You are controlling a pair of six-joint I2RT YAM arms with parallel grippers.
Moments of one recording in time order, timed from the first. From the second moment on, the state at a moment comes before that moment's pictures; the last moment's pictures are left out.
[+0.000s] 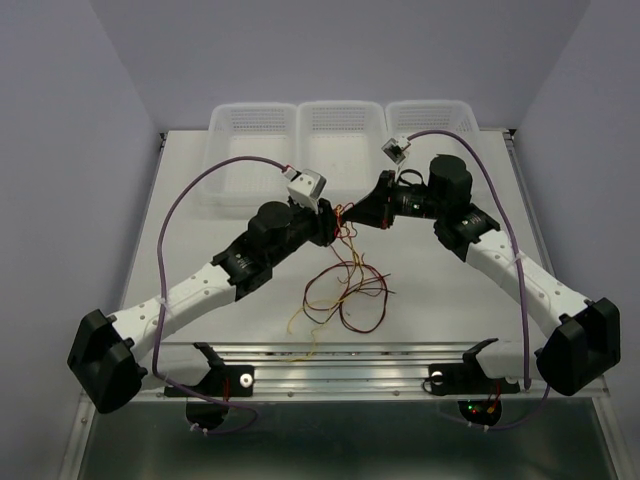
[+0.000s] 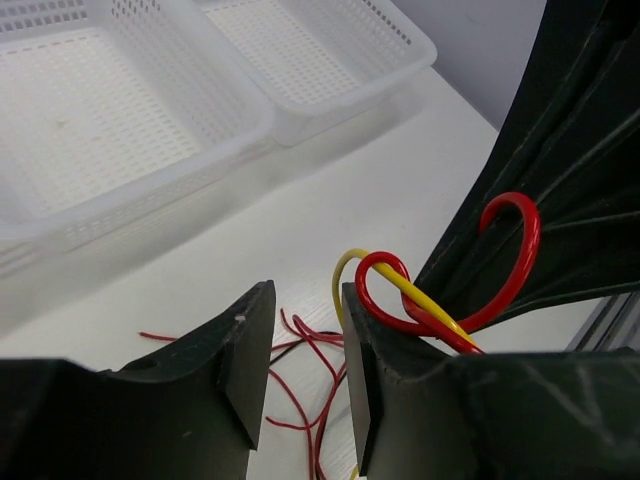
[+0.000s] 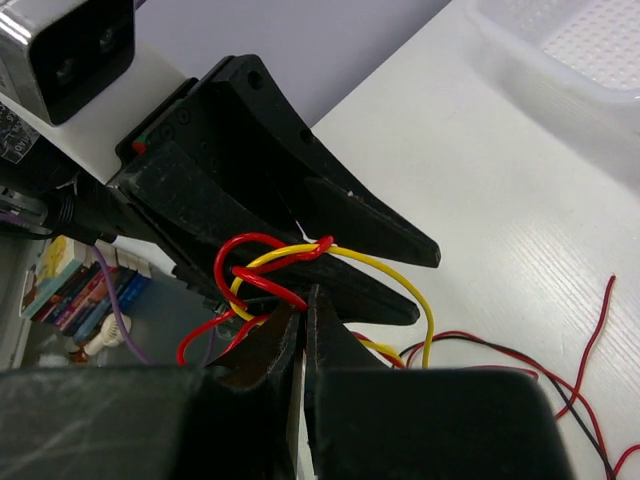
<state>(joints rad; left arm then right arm) -0.82 1.17 0.87 0.14 -0.05 -0.30 0.48 1.28 1.07 0.08 -0.85 0.53</state>
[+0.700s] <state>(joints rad) -0.82 1.16 0.82 0.30 0.04 -0.27 0.48 1.27 1.07 0.08 -0.87 0.63</state>
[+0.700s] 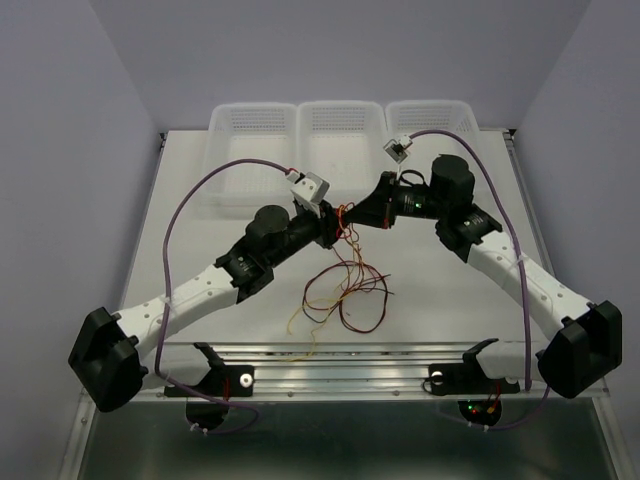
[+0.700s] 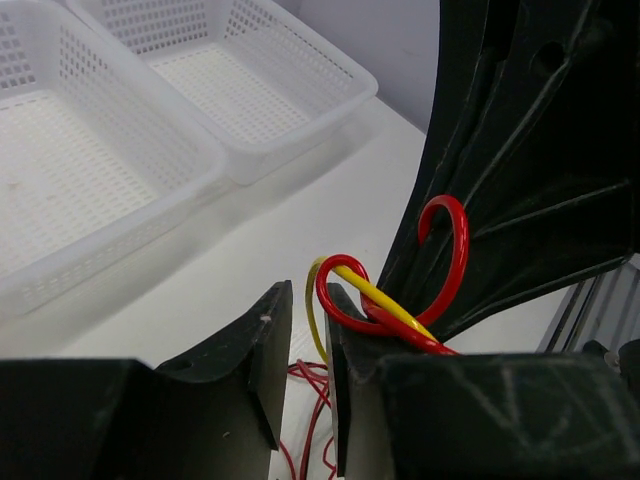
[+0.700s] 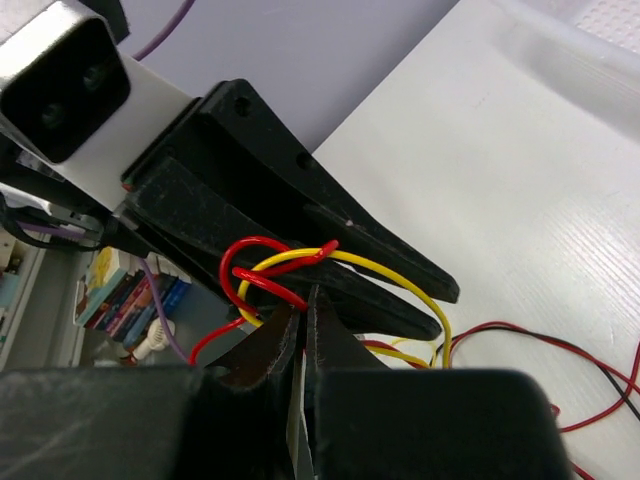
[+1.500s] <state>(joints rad) -0.81 1.14 0.82 0.21 -0.31 -0.43 0.46 1.21 1.14 -0.19 -0.32 0.61</state>
